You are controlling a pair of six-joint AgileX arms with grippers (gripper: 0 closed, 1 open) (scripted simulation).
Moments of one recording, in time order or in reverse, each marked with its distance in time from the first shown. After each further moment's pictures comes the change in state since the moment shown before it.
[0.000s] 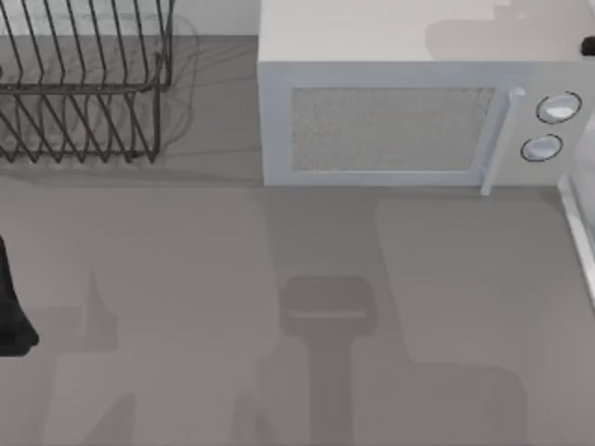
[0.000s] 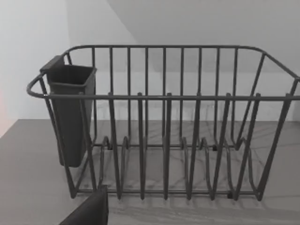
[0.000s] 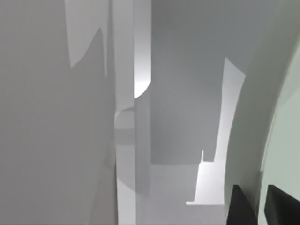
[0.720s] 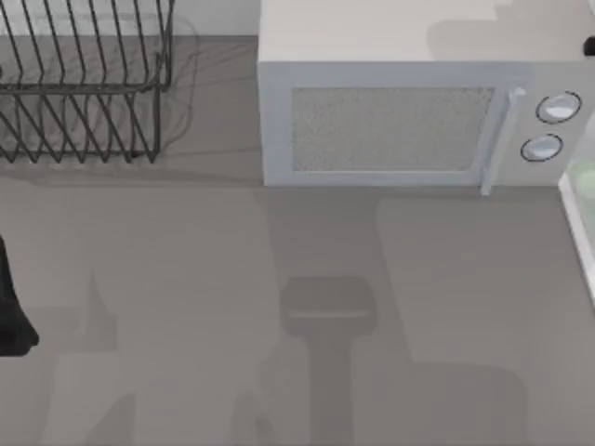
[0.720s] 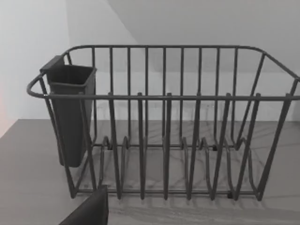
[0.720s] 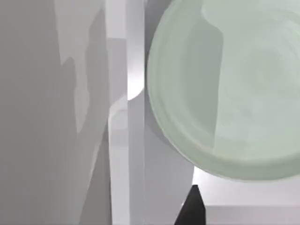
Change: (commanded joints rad) left arm 0.000 0.000 0.000 0.000 0.000 0.000; right arm 0.000 0.000 0.000 0.000 0.000 0.000
